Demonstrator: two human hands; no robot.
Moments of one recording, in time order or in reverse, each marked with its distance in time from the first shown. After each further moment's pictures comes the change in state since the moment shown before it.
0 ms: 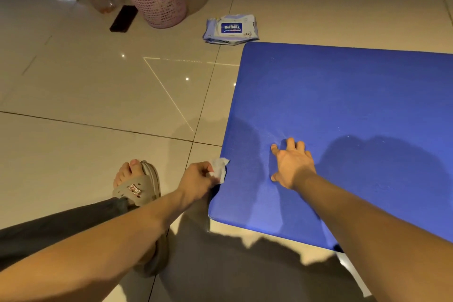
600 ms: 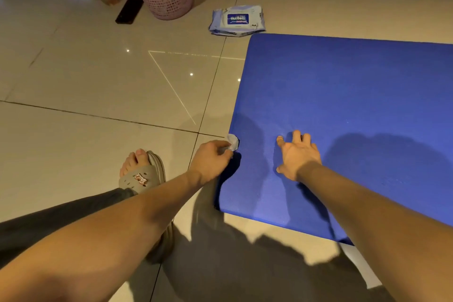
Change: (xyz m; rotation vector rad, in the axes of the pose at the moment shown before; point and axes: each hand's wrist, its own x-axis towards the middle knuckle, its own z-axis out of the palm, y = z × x) left_hand 0.022 0.021 0.008 0.322 0.079 0.172; right_hand 0.001 -0.002 0.003 -0.016 0.003 0.002
